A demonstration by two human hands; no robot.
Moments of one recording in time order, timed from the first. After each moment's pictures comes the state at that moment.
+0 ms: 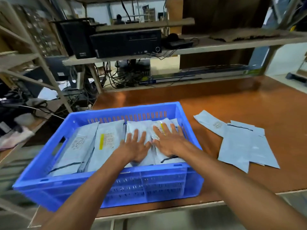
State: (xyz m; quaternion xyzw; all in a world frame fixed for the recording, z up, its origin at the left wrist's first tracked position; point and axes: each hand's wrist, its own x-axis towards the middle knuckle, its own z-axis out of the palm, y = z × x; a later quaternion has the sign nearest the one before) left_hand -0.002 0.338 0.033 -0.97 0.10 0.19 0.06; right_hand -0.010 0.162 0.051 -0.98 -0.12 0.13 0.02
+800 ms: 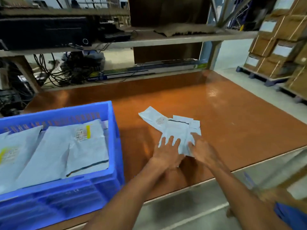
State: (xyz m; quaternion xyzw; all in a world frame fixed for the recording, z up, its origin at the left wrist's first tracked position) left_hand -0.049 -0.019 0.001 -0.95 0.27 0.14 -0.08; right_hand -0.063 -0.193 -0.029 -0.97 0.15 0.00 0.21
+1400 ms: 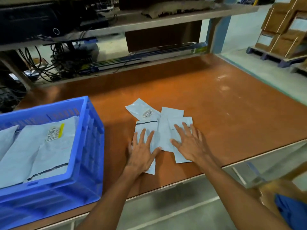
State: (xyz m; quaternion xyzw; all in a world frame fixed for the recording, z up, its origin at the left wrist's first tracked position) left_hand -0.025 -0.014 -0.083 -0.98 0.15 0.02 -0.11; right_hand -0.049 -0.235 -0.069 -0.99 0.06 0.01 0.12
